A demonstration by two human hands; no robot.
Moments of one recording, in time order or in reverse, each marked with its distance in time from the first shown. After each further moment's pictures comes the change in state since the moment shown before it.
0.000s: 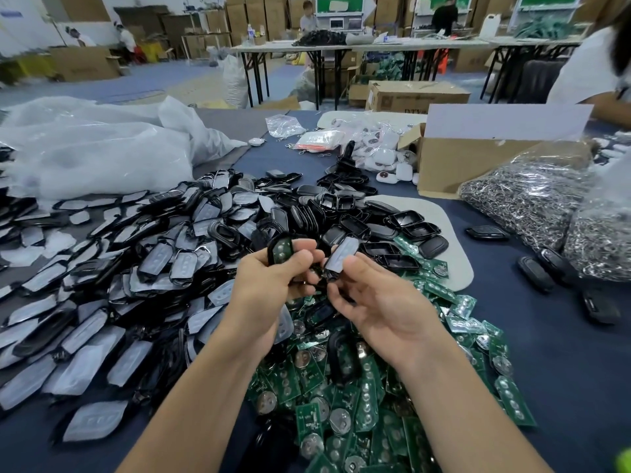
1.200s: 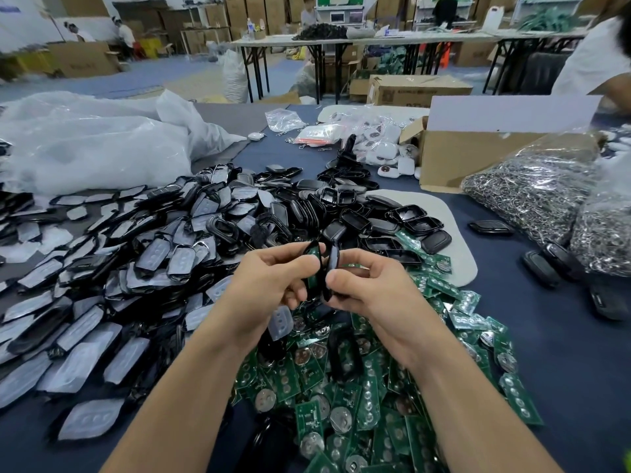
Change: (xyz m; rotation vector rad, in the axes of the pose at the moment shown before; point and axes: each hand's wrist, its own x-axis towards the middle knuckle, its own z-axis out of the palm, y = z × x) left_hand 0.001 0.004 -0.013 0.159 -0.166 -0.052; right_hand 0.000 0.001 -0.004 -0.522 -0.032 -0.178
